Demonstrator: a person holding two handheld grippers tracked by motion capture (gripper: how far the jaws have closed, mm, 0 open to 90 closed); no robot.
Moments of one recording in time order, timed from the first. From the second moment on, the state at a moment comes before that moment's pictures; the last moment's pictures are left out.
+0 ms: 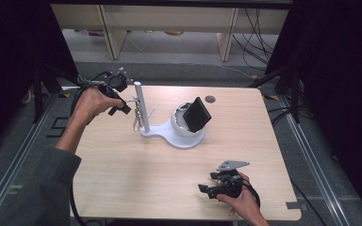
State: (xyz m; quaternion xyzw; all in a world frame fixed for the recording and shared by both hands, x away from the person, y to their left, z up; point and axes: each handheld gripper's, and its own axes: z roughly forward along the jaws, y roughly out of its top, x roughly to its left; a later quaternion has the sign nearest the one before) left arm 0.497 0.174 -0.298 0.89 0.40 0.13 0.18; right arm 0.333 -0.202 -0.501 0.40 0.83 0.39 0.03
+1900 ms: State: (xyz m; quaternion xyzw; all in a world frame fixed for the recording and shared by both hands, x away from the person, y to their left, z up) left arm 0.364 0.167 -0.405 0.92 0.30 0.05 0.25; right arm 0.335 -0.197 -0.504 0.40 0.83 0.38 0.04
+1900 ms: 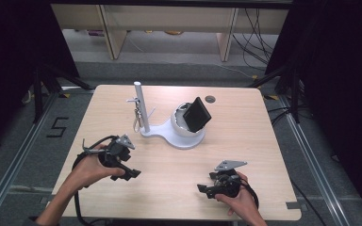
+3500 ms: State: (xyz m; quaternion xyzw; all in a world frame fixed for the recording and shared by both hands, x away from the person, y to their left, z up) left arm 0.287 0.186 -0.499 0.90 0.32 0.08 0.30; right arm 0.330 -0.190 -0.502 0.38 0.84 0.38 0.04
